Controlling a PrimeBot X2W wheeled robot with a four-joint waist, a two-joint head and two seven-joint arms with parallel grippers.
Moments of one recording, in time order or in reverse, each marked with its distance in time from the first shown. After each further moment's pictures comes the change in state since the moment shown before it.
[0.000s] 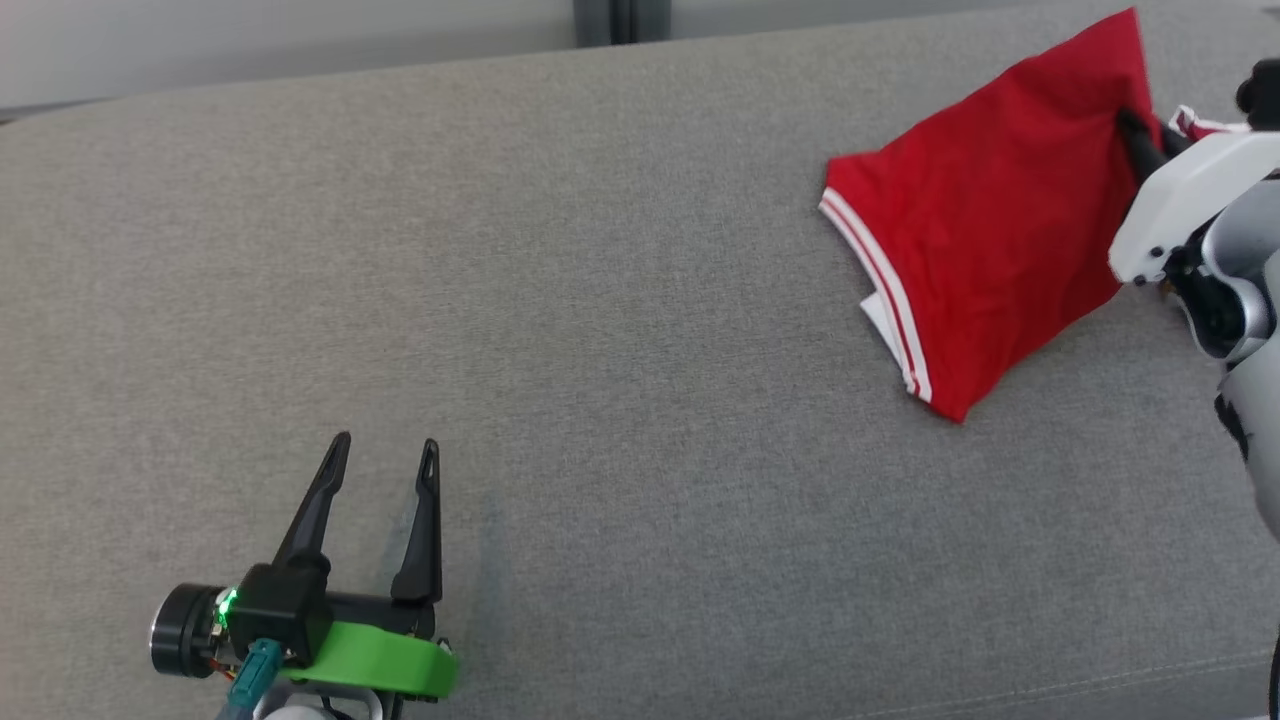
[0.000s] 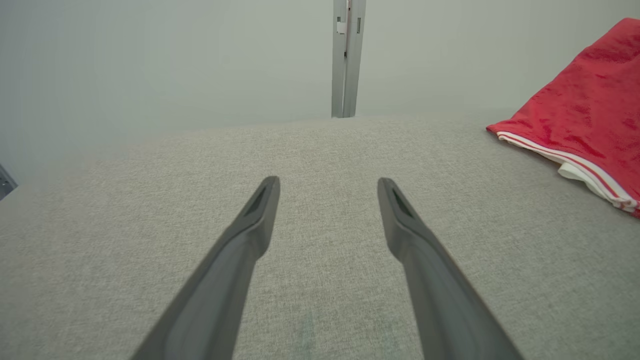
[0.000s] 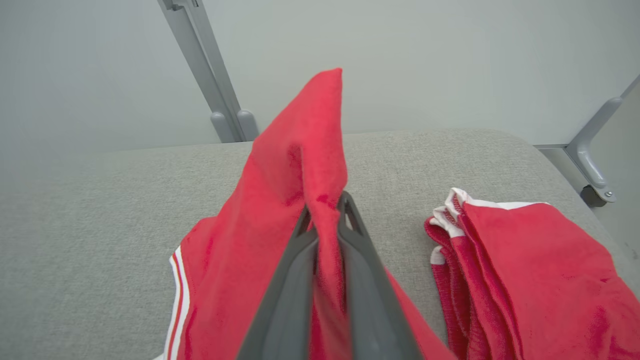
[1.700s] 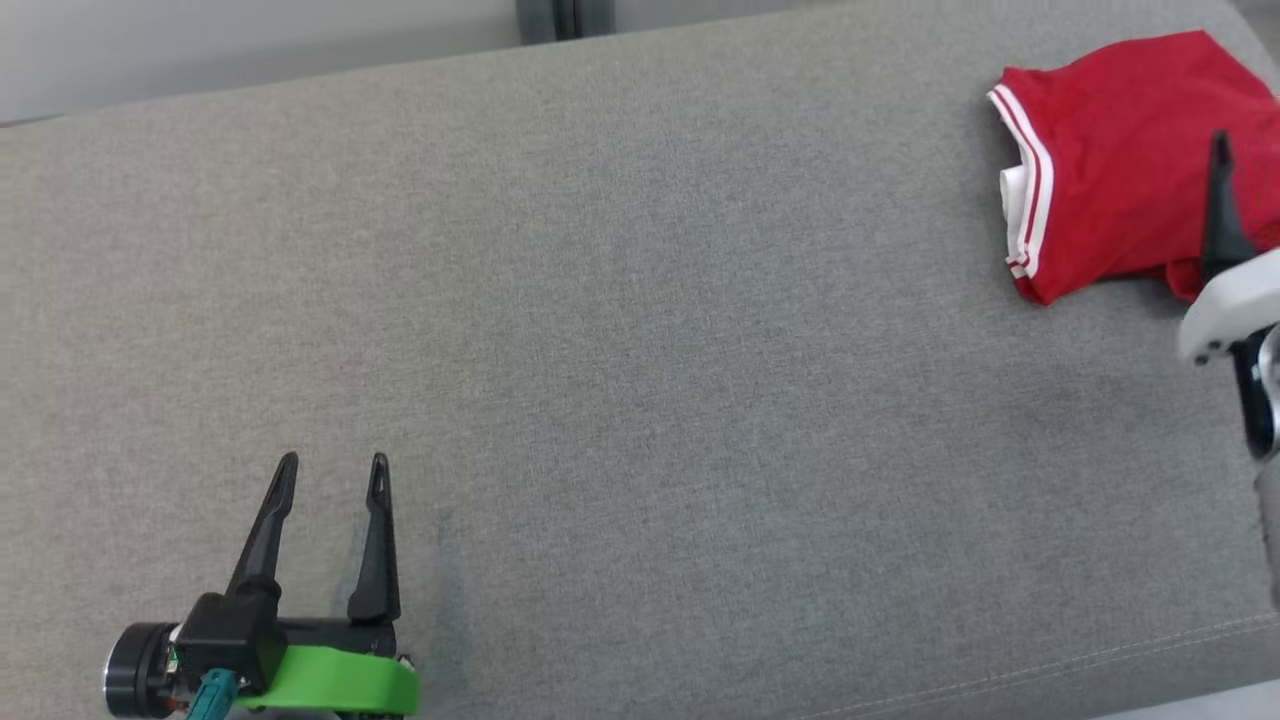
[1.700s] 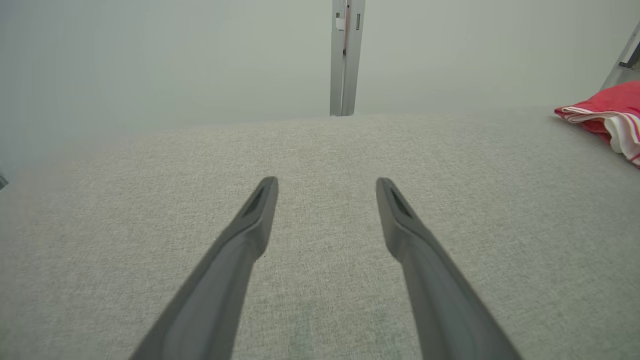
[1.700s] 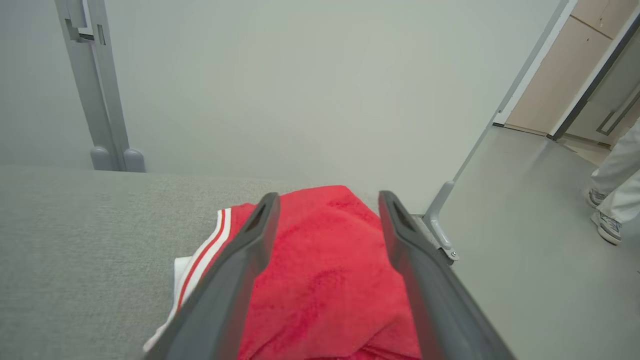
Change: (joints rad) left arm 0.031 0.001 0.058 -0.033 -0.009 0.011 0.000; right arm 0.163 0.032 -0.307 -0.038 -0.442 0.000 -0.403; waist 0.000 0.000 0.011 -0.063
